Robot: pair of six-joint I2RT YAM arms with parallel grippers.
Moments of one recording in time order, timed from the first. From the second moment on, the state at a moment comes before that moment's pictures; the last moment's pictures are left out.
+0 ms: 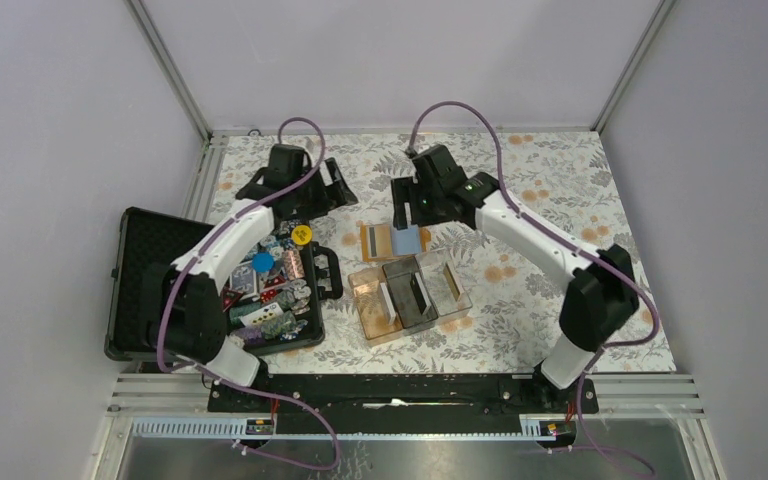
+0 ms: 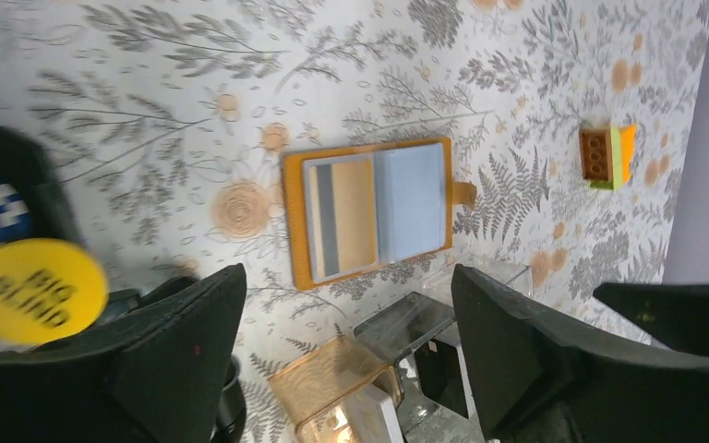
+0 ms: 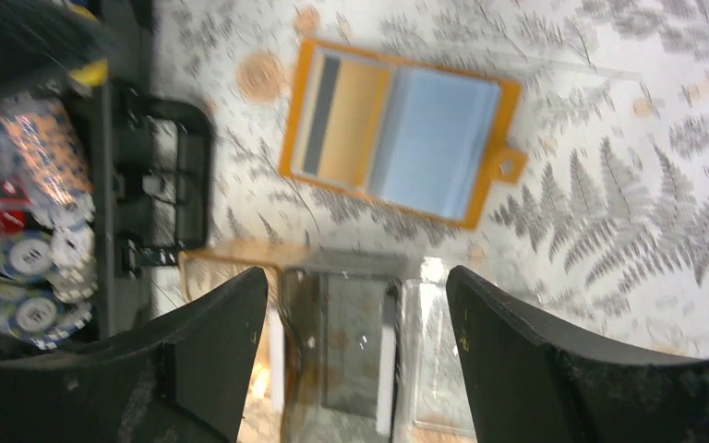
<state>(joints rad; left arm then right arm) -0.30 1.56 1.21 -0.40 0.23 -0.60 0.67 1.74 1.54 -0.64 0.00 0.40</state>
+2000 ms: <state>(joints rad) -0.22 1.15 1.14 -0.59 0.16 -0.45 0.93 1.69 1.12 -0.68 0.38 0.52</state>
